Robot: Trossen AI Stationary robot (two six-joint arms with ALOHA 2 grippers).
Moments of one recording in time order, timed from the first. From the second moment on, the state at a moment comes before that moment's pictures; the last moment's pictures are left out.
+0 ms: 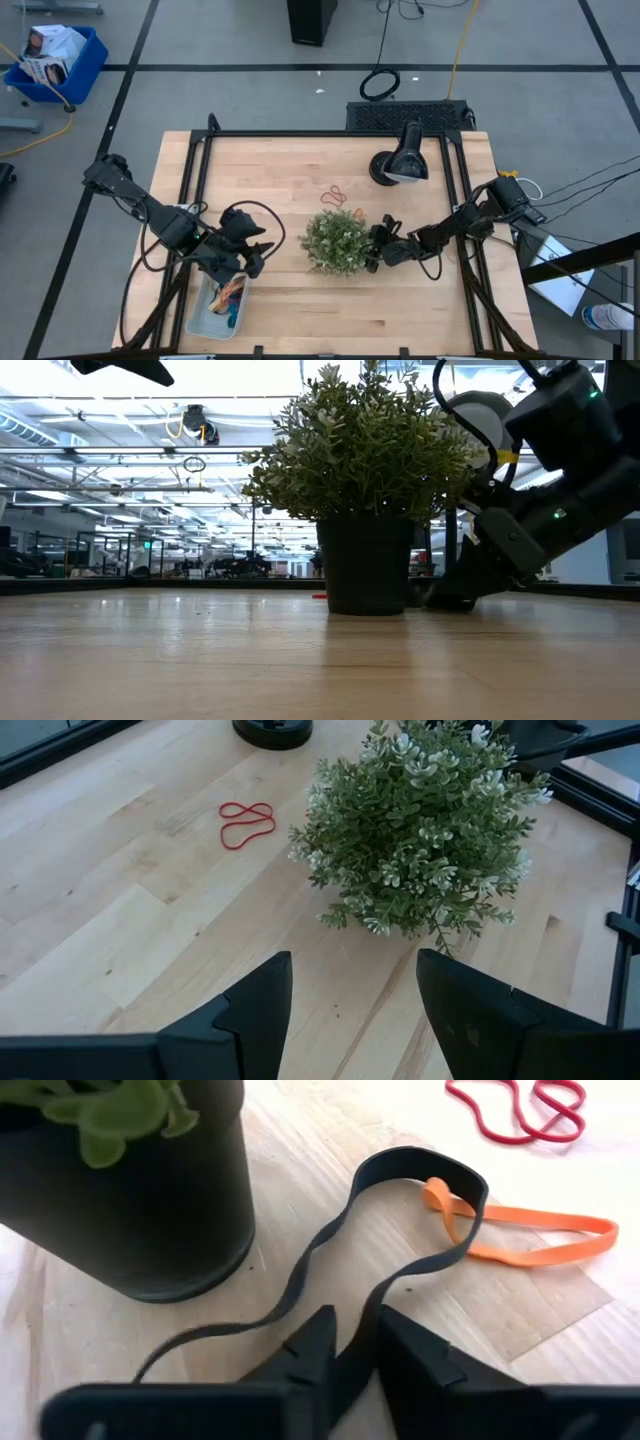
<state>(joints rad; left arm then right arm) -0.60 1.28 1.15 -0.87 -0.68 -1.07 0.37 1.76 0.42 0.57 0.58 0.61</state>
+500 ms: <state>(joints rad) -0.60 1.28 1.15 -0.87 -0.68 -1.07 0.38 1.73 0.42 0.56 0.53 0.50</state>
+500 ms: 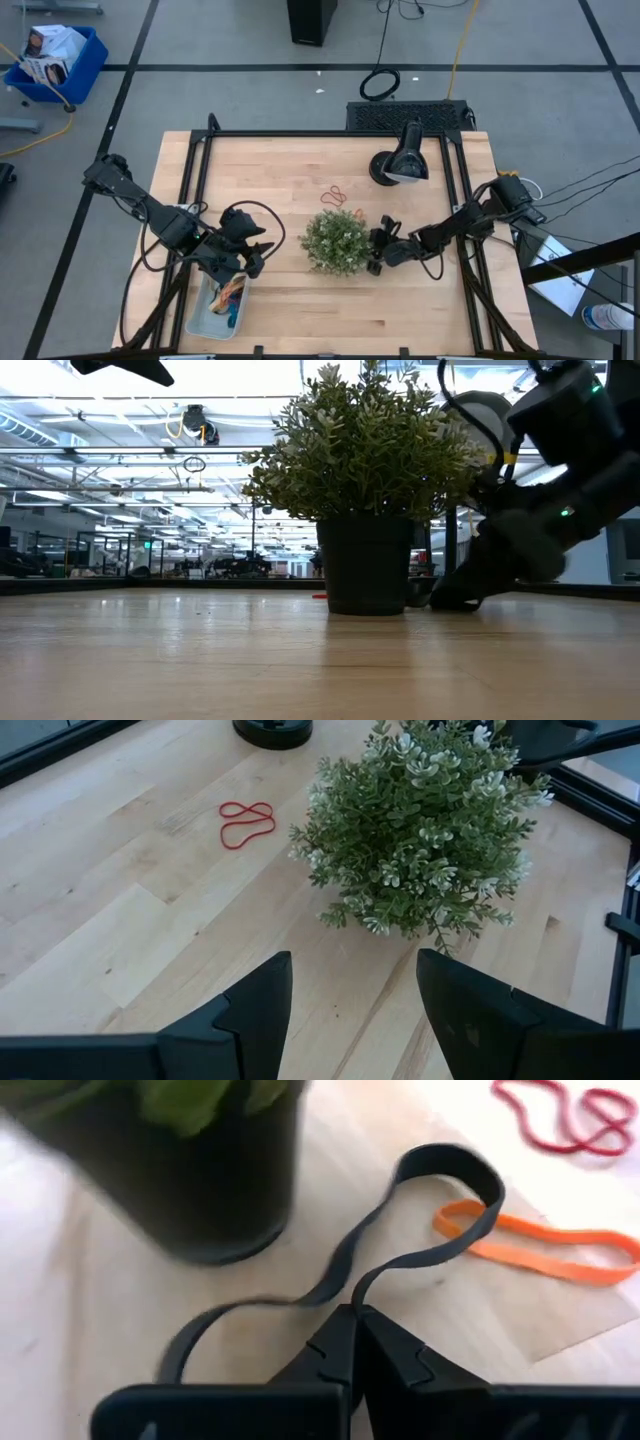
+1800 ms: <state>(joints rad) -0.60 1.28 1.15 -0.85 -0.68 -1.08 0.53 0.97 0.41 -0.04 0.73 0.42</state>
